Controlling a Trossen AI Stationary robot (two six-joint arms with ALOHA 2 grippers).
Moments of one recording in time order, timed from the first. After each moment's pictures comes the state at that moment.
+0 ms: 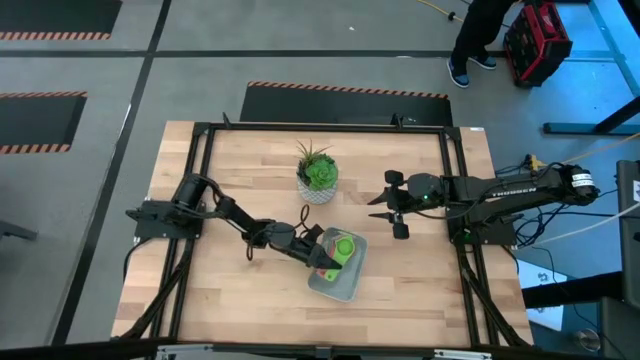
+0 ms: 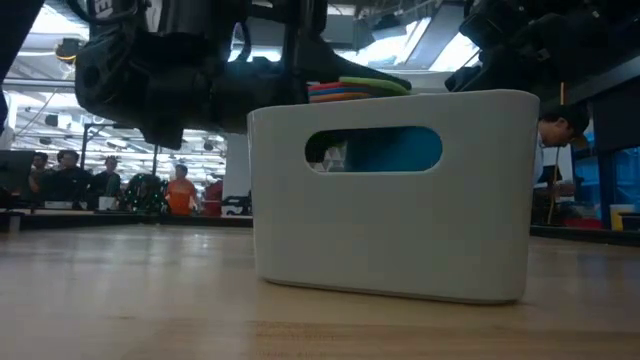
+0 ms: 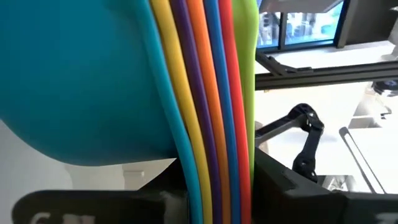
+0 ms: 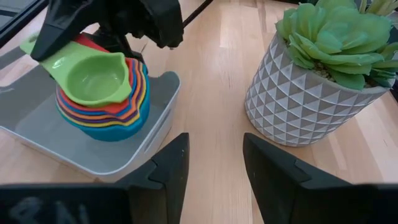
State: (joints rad) left arm -0.25 2.05 0.79 1.22 0.09 -1.44; right arm 0.00 1.01 0.54 -0.07 -0.03 -0.14
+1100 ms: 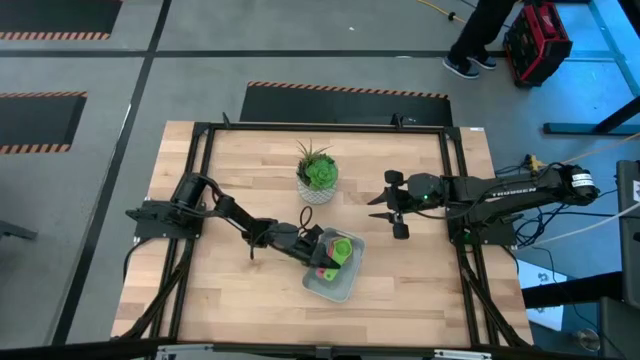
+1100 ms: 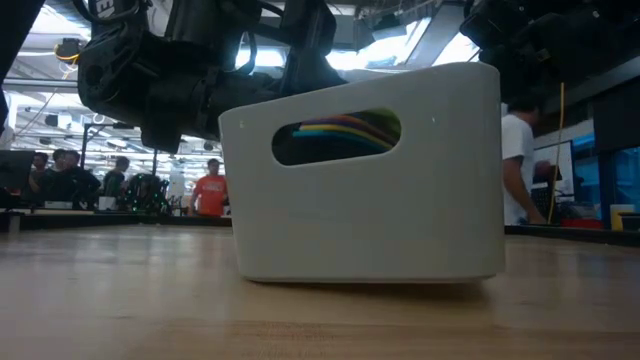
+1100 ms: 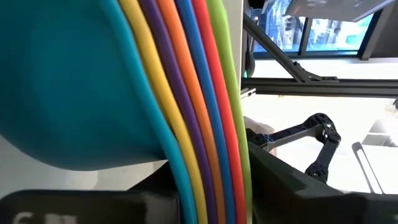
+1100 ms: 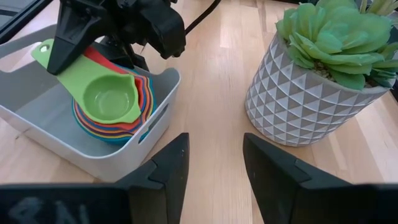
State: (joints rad) left arm -0.24 2.04 0.79 1.09 0.10 -1.51; right arm 0.00 1.01 0.54 -0.07 -0.03 -0.14
